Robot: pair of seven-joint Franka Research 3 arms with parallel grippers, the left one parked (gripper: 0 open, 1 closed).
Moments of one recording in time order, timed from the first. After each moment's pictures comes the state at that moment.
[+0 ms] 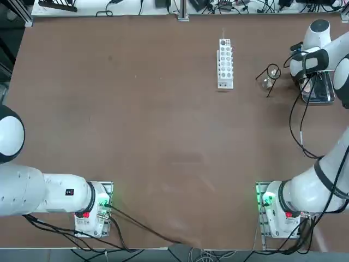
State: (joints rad) arm 0.06 0.43 -0.36 -2.14 -0.40 2.57 -0.04
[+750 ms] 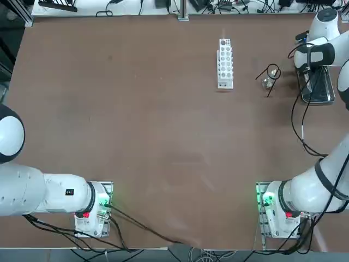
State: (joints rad) arm 0.06 0.39 -0.37 -2.10 -0.40 2.55 -0.03
